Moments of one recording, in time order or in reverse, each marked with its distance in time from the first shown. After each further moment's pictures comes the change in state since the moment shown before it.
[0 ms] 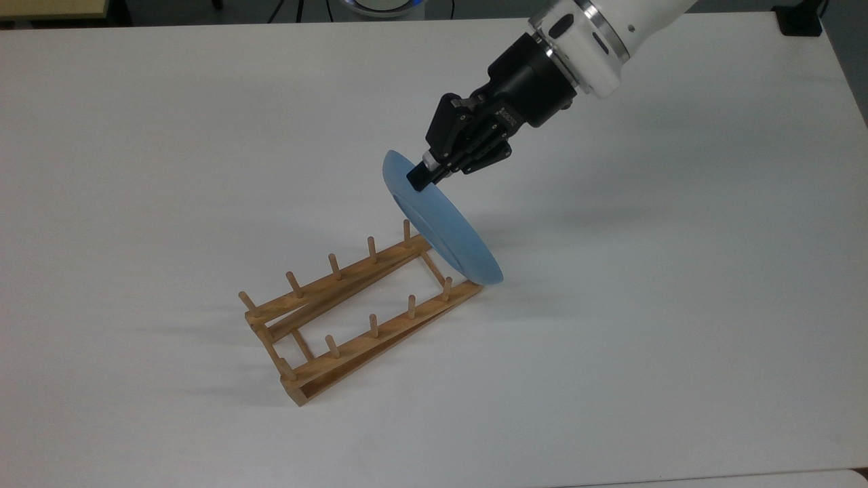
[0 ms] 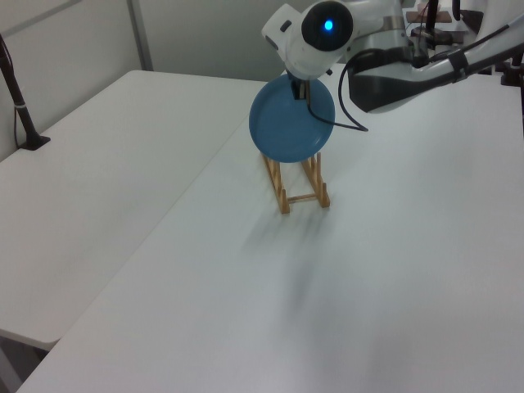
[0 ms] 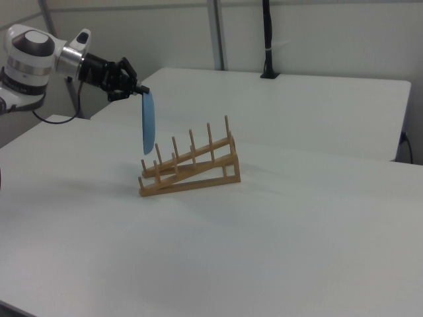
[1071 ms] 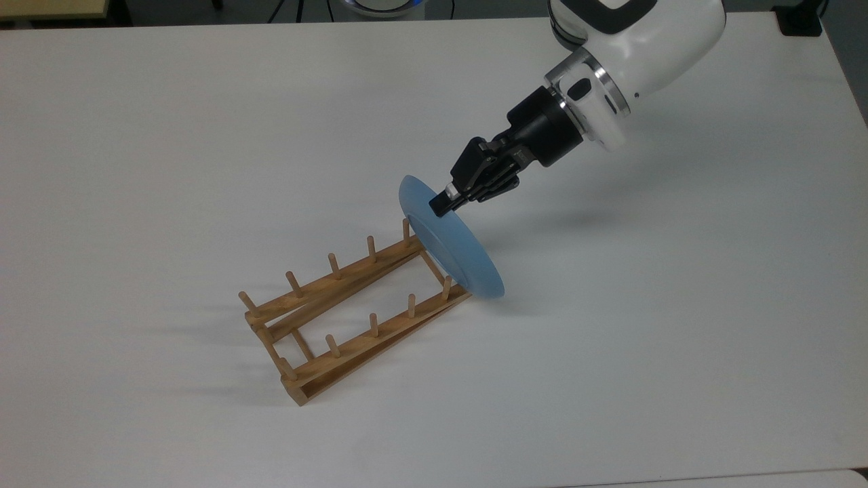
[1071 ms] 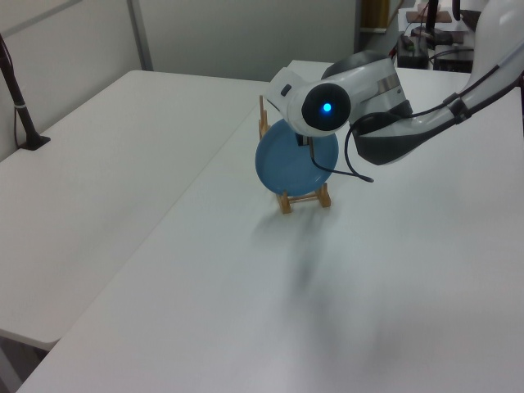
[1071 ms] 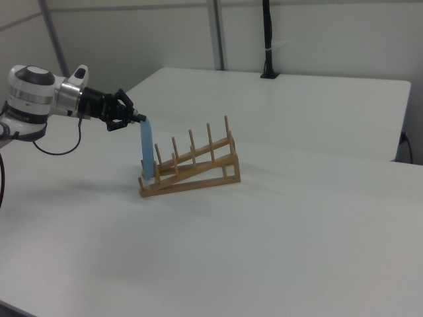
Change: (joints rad) arm -0.001 0.054 0.075 -0.114 -0.117 -0.008 0.139
